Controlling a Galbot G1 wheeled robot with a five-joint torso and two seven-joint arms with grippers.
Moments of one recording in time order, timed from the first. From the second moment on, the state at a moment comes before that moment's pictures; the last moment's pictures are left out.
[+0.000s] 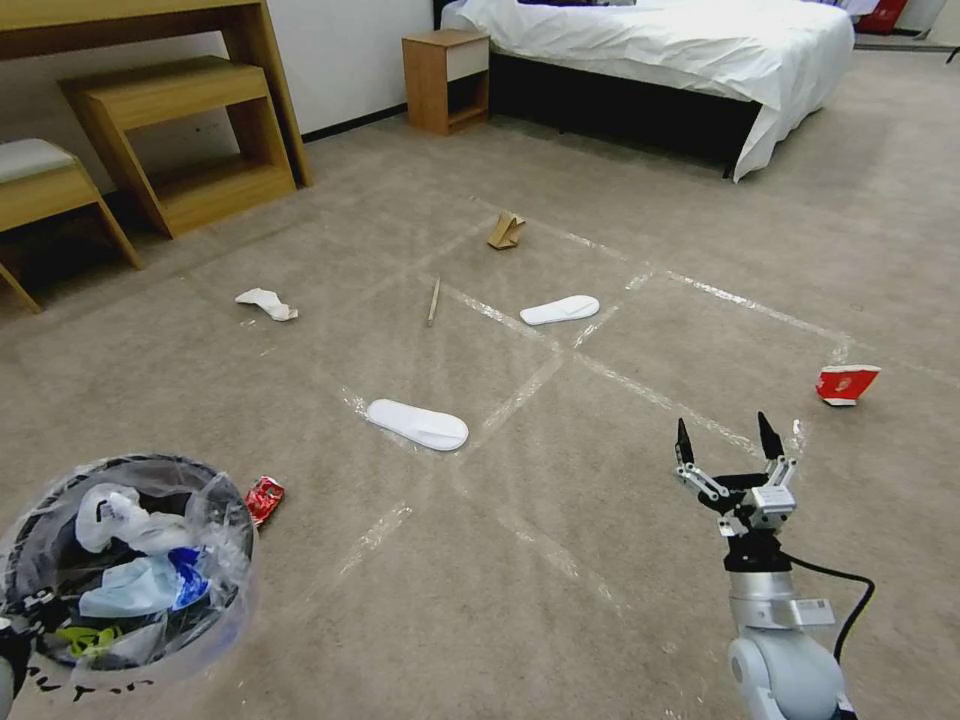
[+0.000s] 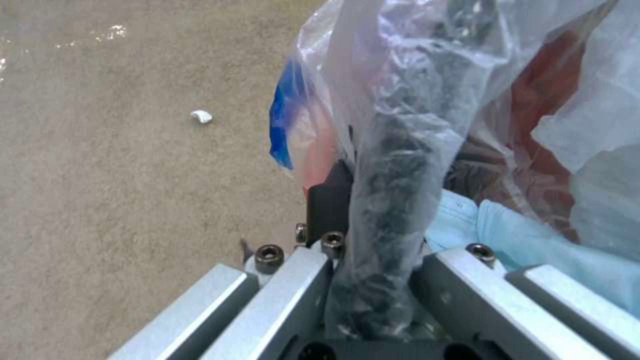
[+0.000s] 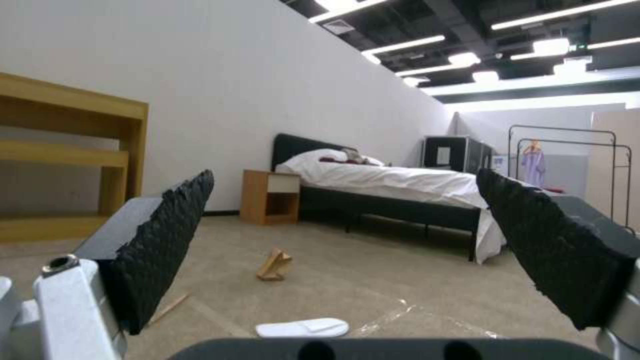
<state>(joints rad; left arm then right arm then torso) 1.86 -1.20 -1.21 -2.40 -1.16 0.73 -0.74 -1.47 1.35 0.66 1.80 0.20 0.64 -0.08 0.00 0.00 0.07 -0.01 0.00</state>
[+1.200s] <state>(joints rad) 1.78 -1.21 -1.15 -2.42 -1.32 0.74 -0.85 -1.48 1.37 0.67 1.79 0.17 0.68 -0.09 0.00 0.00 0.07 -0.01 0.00</state>
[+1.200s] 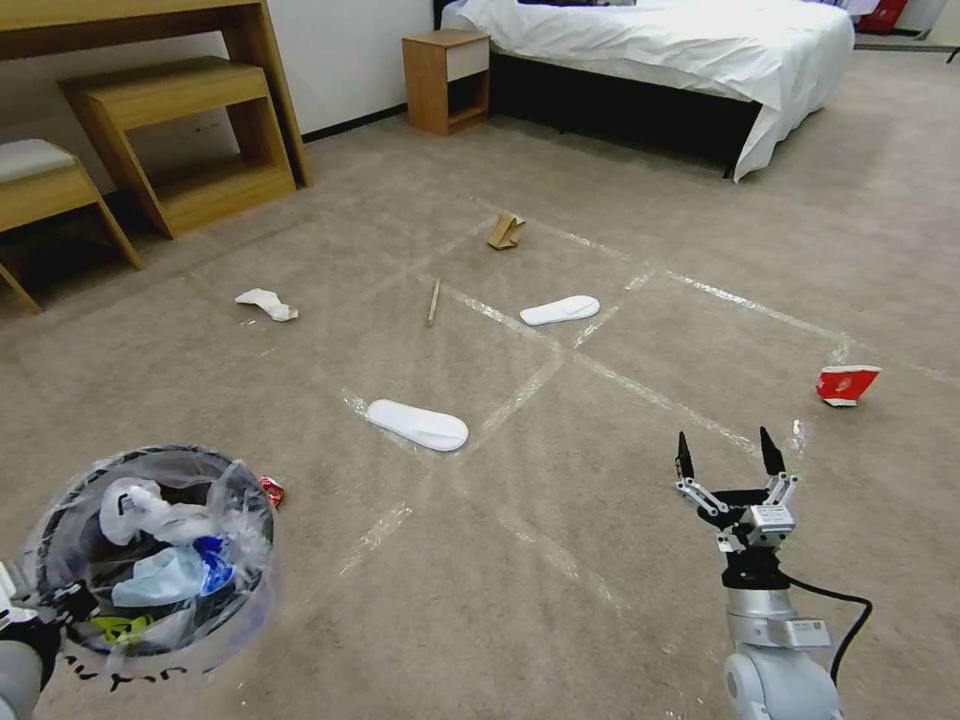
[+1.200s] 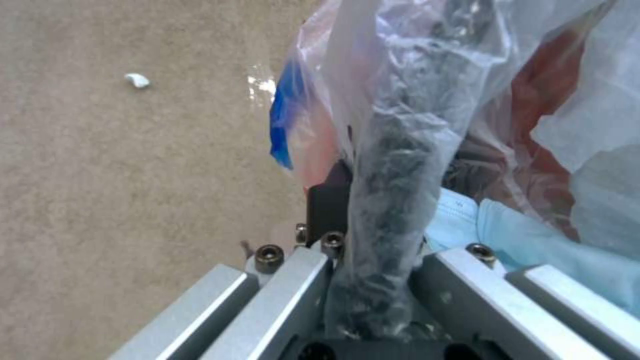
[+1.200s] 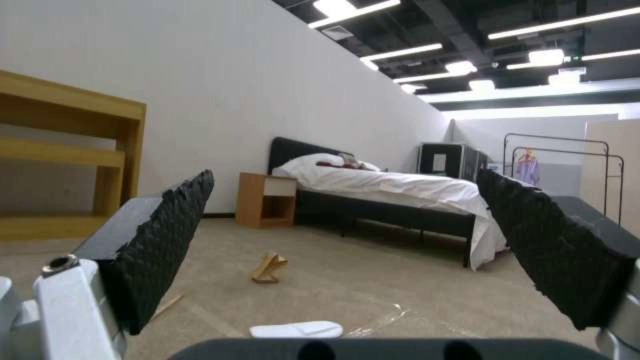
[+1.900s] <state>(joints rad) 1.76 -1.20 -1.14 -2.42 -1.35 0.74 -0.87 -1.46 1.37 0.66 1.78 0.16 0.68 -0.08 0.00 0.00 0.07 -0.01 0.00</state>
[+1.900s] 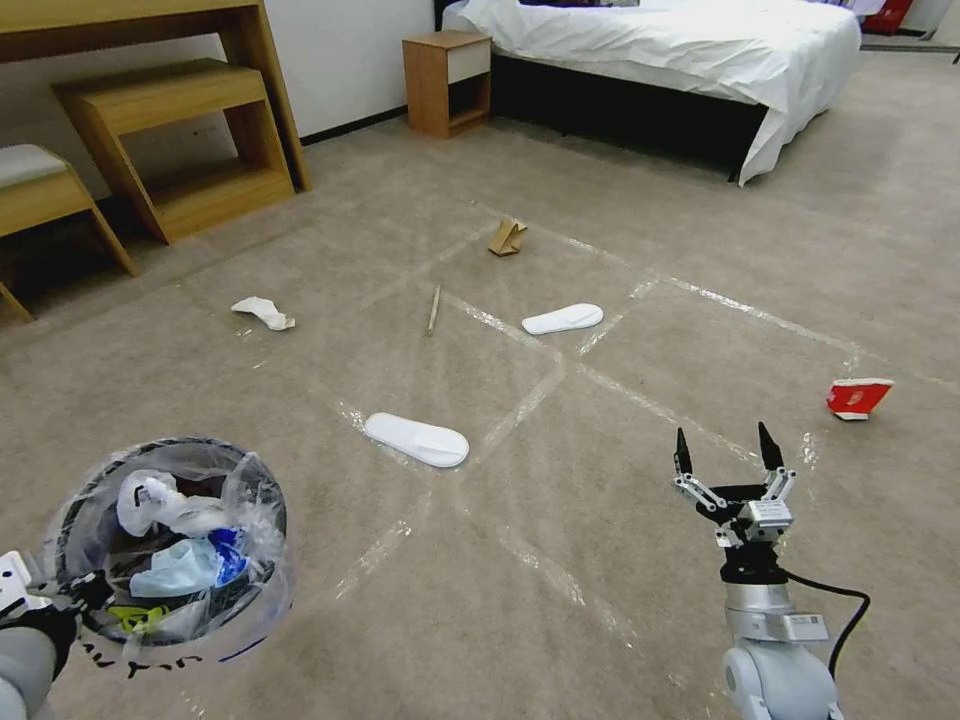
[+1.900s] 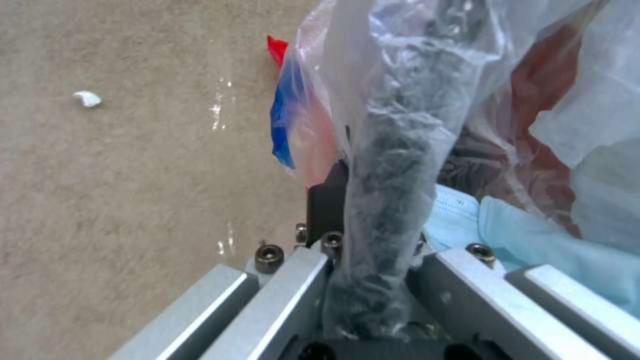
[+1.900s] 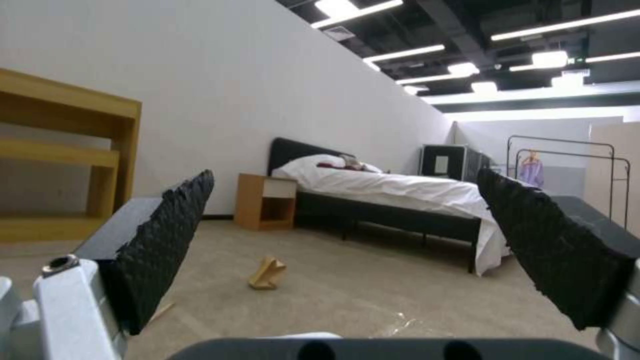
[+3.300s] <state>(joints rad) 1.76 -1.21 -1.16 -2.42 -1.35 0.73 -0.88 -1.45 1.37 0.64 1.76 0.14 0.68 -0.08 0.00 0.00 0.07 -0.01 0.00</state>
